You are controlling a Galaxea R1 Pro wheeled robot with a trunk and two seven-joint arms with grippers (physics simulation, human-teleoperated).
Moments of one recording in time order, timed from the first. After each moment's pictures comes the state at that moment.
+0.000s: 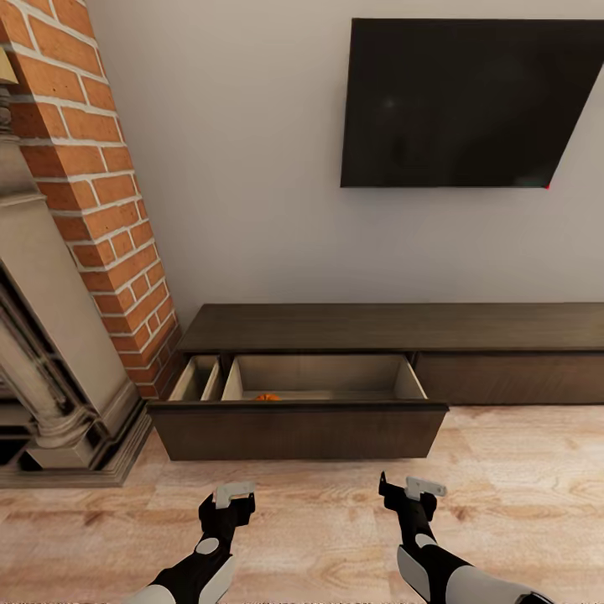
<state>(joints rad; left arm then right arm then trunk) -0.56 -0.11 -0.42 -0.24 0.40 -0.31 0.27 -0.64 0.03 0.66 -0.08 -0.76 -0.54 -0.24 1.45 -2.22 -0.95</state>
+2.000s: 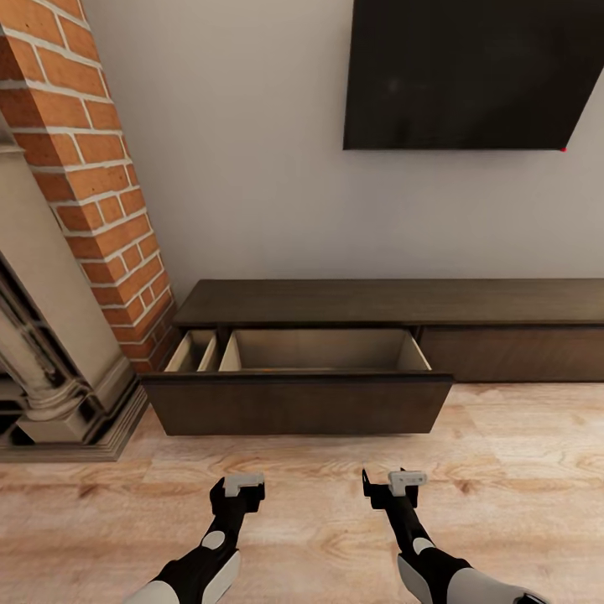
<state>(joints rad) -0.56 -0.10 -0.51 -0.30 0.42 -0.36 0.25 -0.64 0.02 0.85 -0.08 -0.75 -0.63 -0.12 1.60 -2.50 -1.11</state>
